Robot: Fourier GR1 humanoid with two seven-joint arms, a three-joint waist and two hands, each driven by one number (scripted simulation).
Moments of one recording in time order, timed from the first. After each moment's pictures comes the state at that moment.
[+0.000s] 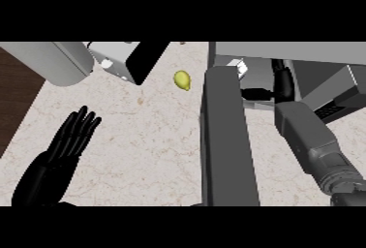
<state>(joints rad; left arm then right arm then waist) 0.12 0.00 0.05 -1.93 0.10 -0.43 -0.09 -0.98 -0.22 -0.31 -0.09 0.11 -0.28 -0.79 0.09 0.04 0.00</state>
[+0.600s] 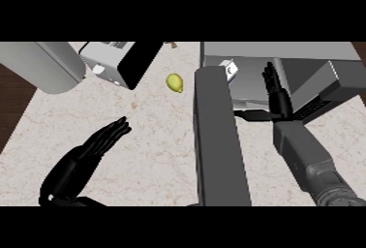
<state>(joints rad) 0.08 0.03 -0.03 -1.83 0.06 -0.50 -0.10 -0.85 -0.19 -0.34 -0.12 0.07 -0.07 -0.91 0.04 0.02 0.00</state>
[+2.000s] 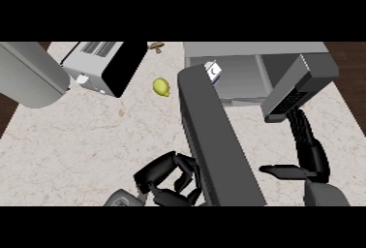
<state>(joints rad) -0.16 0.00 -0.46 -1.31 -0.20 -0.36 -0.24 -0.16 -0.17 -0.16 -0.96 0.01 0.15 -0.79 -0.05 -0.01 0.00</state>
